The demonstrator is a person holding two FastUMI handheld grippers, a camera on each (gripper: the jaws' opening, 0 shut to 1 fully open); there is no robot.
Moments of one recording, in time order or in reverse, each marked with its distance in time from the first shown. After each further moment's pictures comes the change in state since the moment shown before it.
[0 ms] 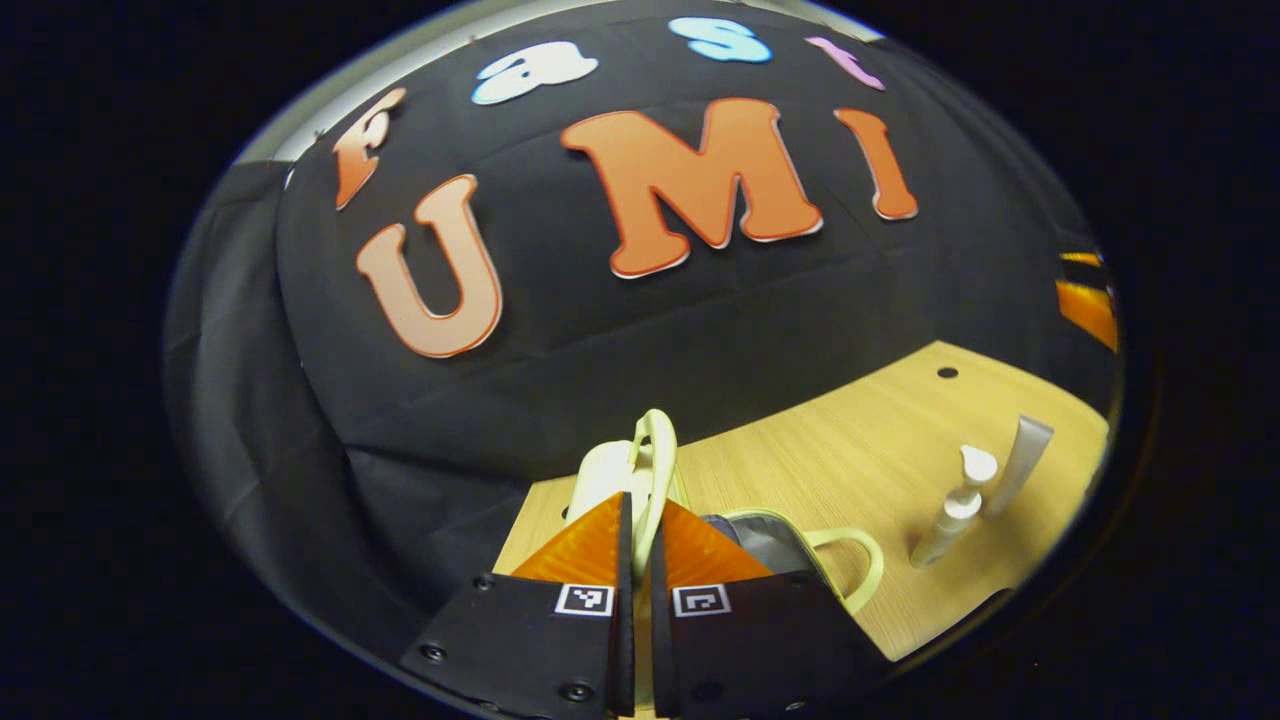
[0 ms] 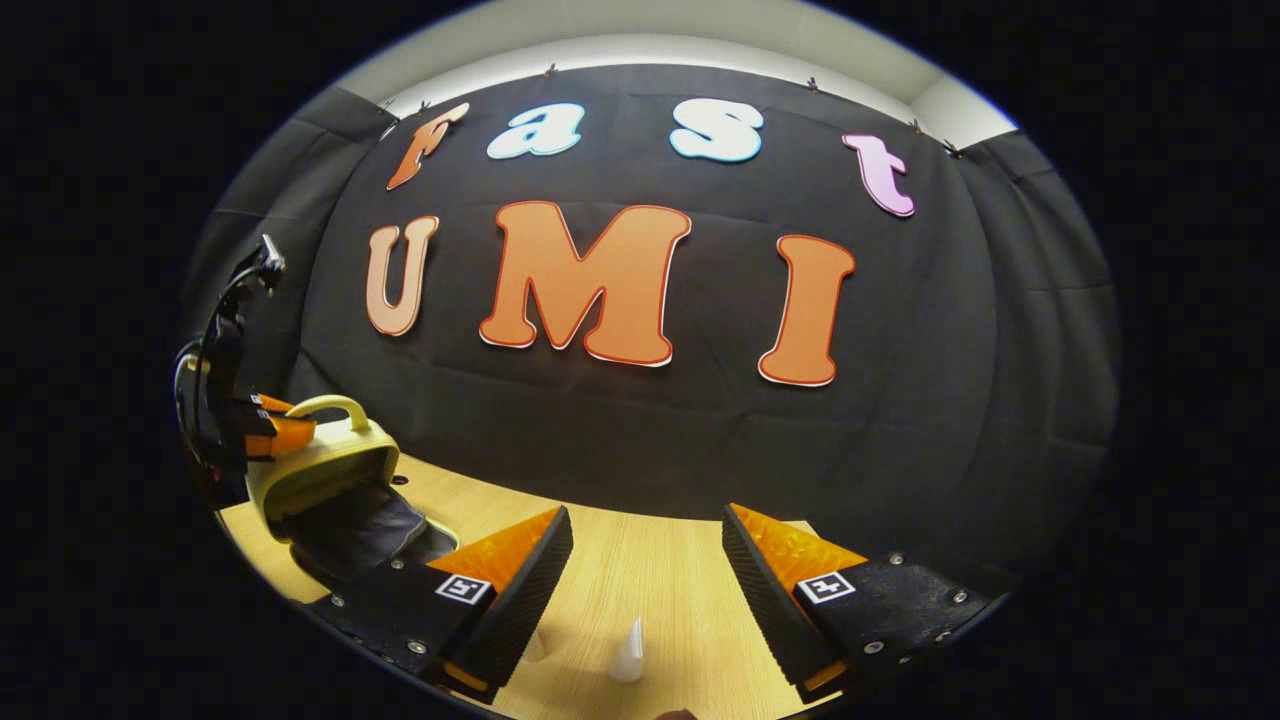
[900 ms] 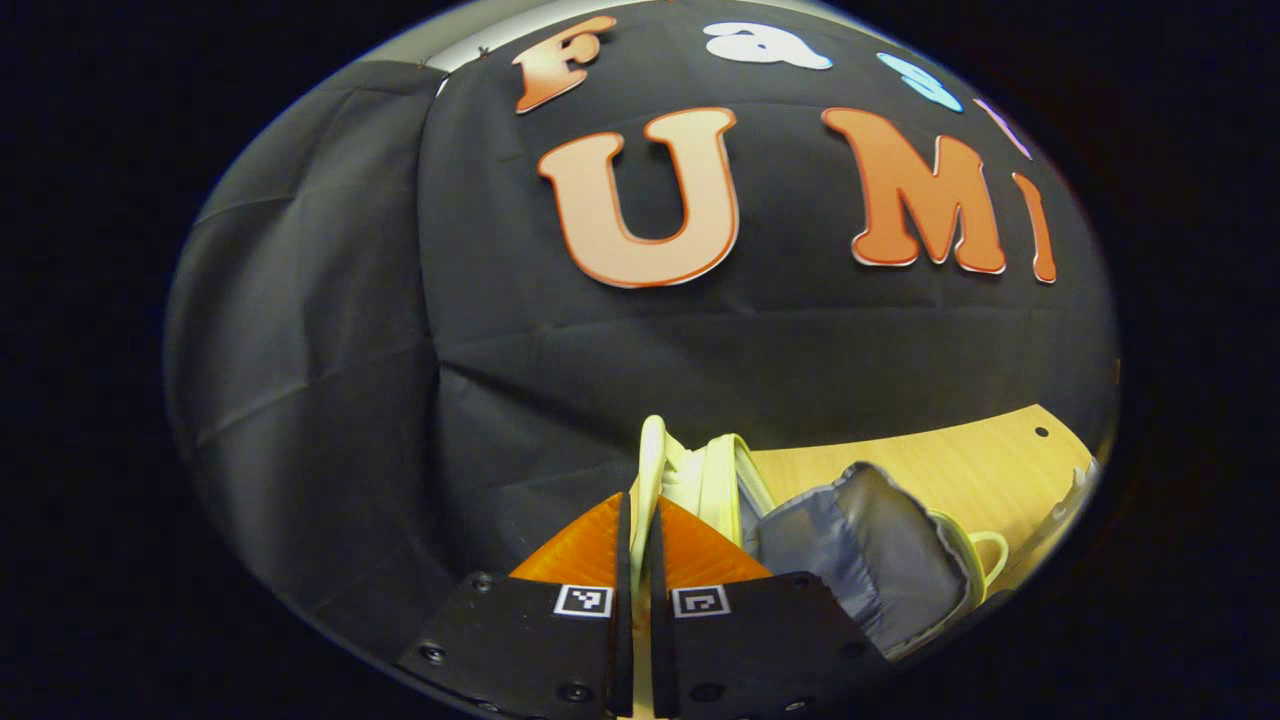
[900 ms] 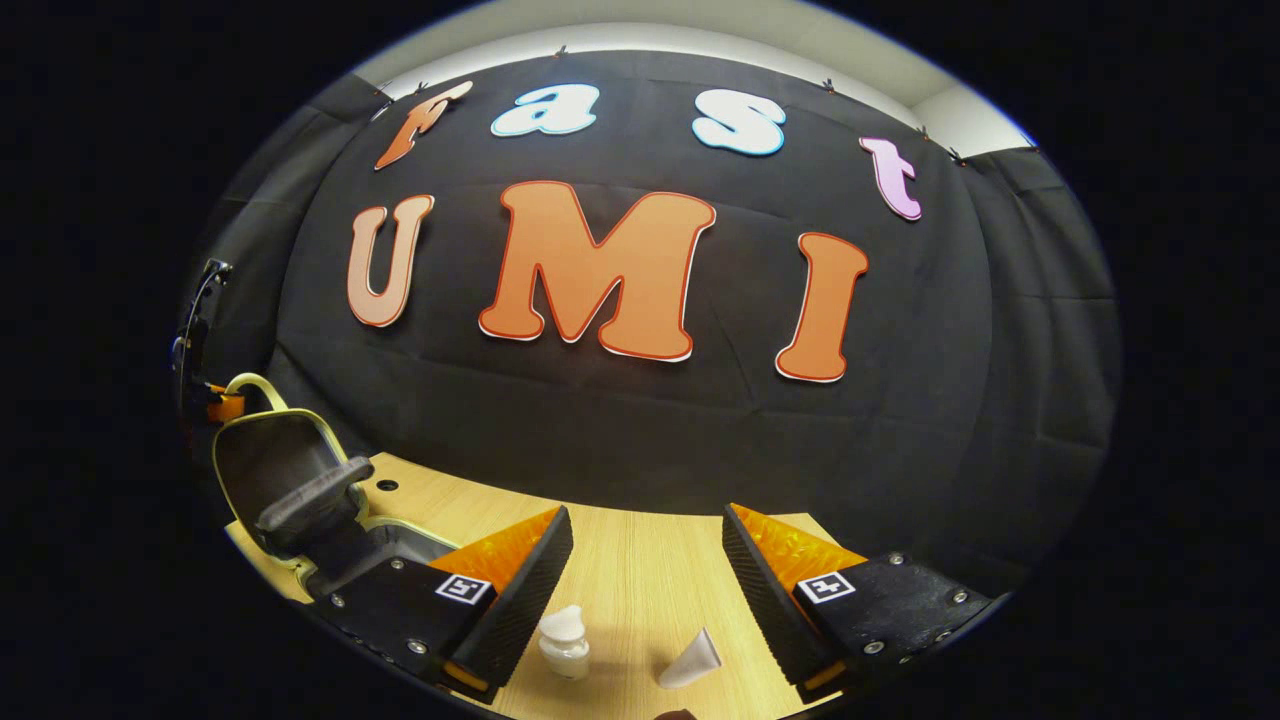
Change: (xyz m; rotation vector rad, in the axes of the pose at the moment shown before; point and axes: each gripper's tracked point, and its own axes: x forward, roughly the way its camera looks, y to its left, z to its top) left arm 0.004 0.045 -0.026 -0.236 0.074 0.217; right arm 0.024 0.060 0.006 -0.004 0.045 -0.089
